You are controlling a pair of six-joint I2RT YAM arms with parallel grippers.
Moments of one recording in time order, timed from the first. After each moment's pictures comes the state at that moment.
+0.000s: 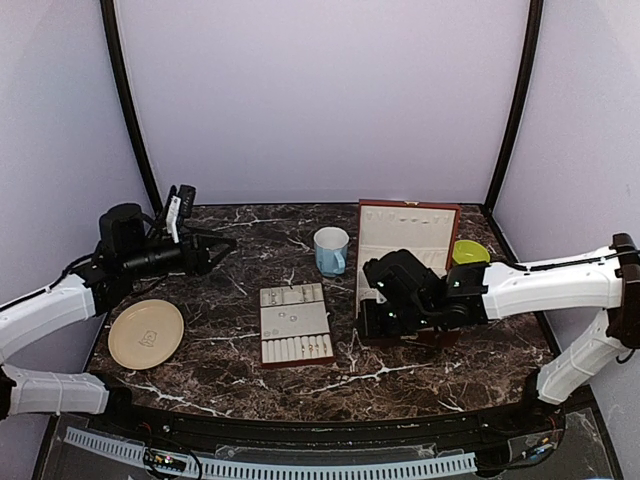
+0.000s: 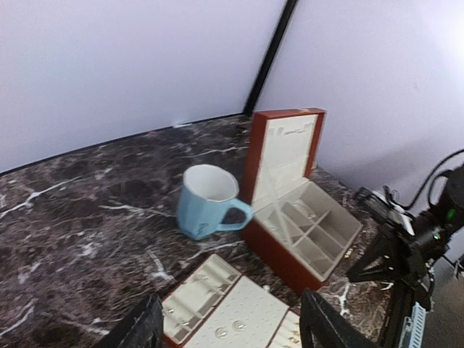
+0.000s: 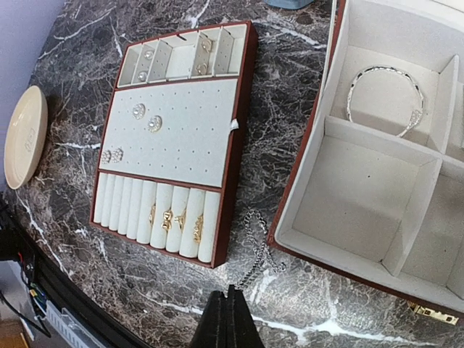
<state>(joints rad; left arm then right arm) -0.37 1.01 0.68 0.09 0.50 -0.21 1.12 1.47 0.96 -0.39 0.16 0.85</state>
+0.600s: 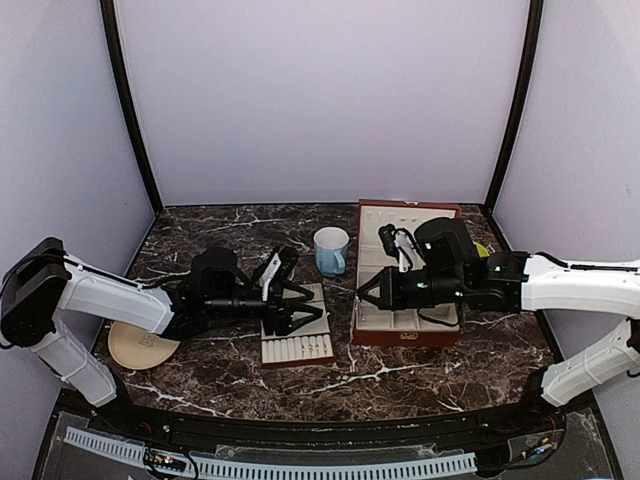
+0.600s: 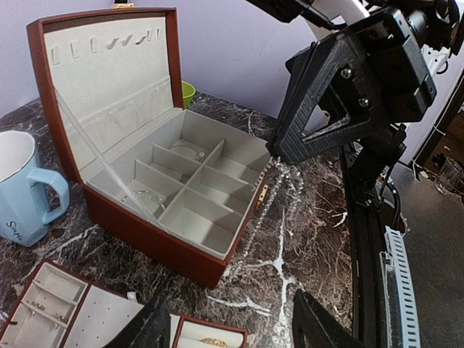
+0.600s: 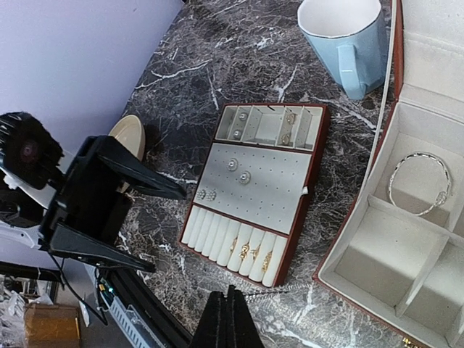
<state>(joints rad) -0.85 1.50 0.63 0.59 0.47 -0.13 0.97 1.27 0.88 -0.19 -0.09 0.73</state>
